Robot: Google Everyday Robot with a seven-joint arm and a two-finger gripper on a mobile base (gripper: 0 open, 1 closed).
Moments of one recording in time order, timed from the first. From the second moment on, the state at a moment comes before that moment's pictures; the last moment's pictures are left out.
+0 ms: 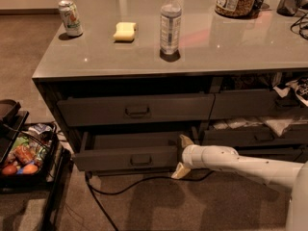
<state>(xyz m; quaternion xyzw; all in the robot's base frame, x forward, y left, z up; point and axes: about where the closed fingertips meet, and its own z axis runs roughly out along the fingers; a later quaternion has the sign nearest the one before) 0.626 -0.118 0.408 -0.61 0.70 0.02 0.37</state>
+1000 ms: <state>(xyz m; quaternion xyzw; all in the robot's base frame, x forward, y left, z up) 0.587 -0.100 0.471 -0.66 0.63 0.04 0.41</state>
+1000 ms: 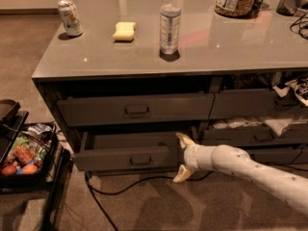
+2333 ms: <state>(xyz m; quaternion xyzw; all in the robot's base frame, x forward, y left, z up) 0.582 -0.108 0.490 -0.66 0.61 0.02 0.43</state>
